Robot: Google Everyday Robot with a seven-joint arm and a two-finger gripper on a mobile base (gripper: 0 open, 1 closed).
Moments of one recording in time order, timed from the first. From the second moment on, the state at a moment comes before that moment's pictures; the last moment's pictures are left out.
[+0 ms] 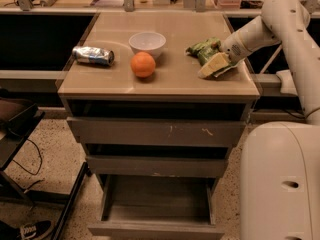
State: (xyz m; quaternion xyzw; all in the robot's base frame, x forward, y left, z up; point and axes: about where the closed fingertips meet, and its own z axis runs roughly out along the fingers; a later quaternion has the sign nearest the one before) arm 0.772 -0.195 0.800 -0.44 0.82 0.18 0.30
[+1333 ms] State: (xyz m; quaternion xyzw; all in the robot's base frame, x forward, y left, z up) arm 0.758 -0.244 0.848 -0.41 0.83 0.15 0.35
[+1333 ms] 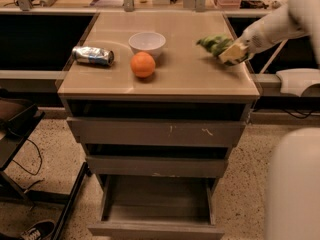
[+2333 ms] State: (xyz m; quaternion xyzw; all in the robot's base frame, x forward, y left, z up) arm 0.564 -0.270 1.064 -0.32 0.80 0.03 0.50
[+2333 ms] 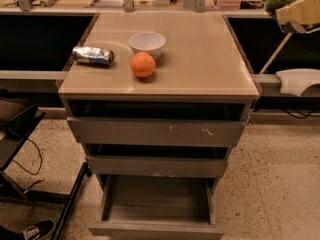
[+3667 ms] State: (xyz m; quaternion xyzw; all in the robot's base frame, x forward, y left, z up) arm 0.487 -0.262 0.963 -0.25 0.87 0.04 0.42
